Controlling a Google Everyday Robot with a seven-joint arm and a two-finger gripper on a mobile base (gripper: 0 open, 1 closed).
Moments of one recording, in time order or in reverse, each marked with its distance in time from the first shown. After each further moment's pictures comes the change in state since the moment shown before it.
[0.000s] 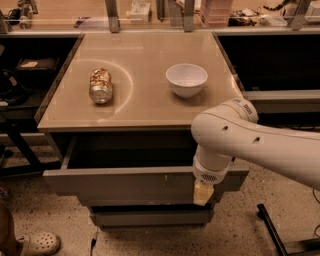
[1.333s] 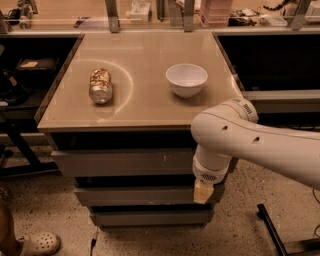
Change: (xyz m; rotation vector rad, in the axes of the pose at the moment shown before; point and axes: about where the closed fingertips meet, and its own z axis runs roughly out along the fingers) arm 0.000 0.000 0.000 0.000 0.000 0.000
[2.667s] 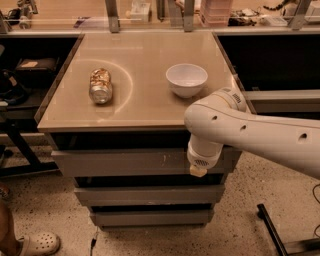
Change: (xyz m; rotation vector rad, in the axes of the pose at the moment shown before) arm -0.020 -0.047 0.001 0.077 -0.003 0.029
